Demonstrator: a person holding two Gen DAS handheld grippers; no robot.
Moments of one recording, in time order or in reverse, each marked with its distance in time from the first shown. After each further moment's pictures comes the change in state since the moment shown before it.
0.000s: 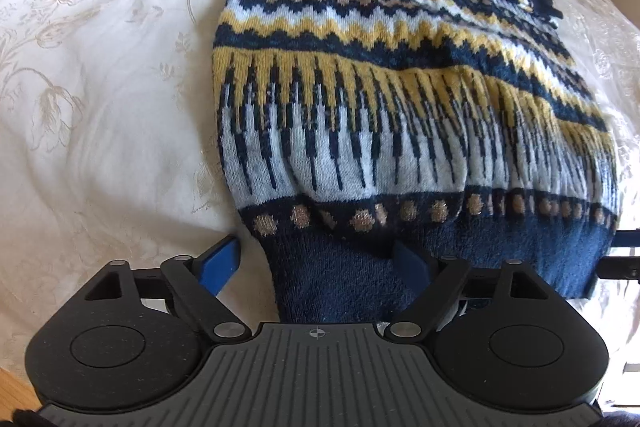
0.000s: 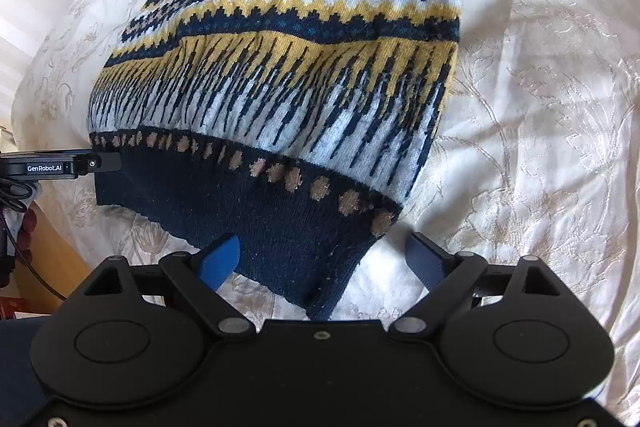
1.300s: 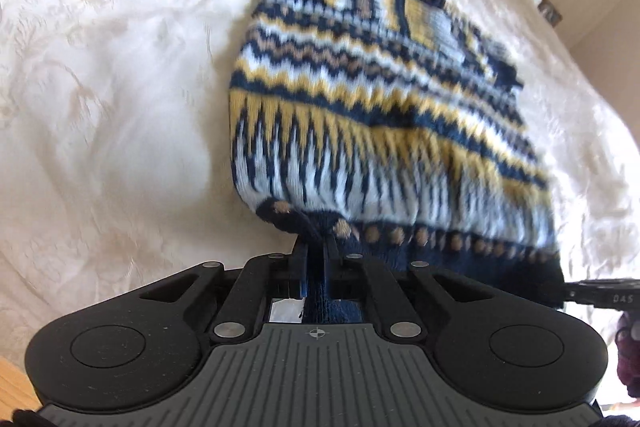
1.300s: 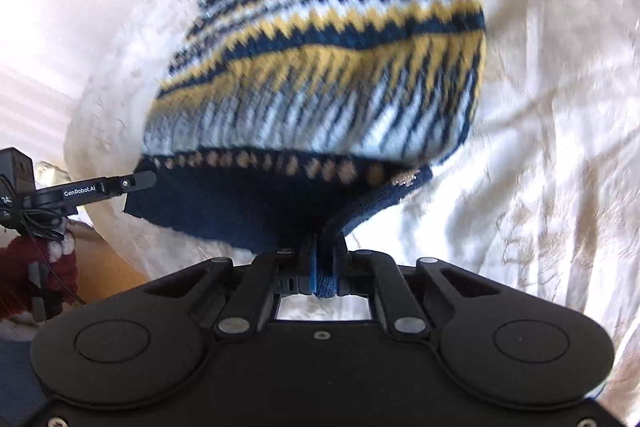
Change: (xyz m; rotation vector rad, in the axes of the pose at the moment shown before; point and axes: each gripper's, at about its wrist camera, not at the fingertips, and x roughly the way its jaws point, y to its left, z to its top) left arm -0.061 0.024 -0.005 -0.132 -0.160 -0.162; right arm -0.026 0.000 -0.001 0.107 -0.069 0.194
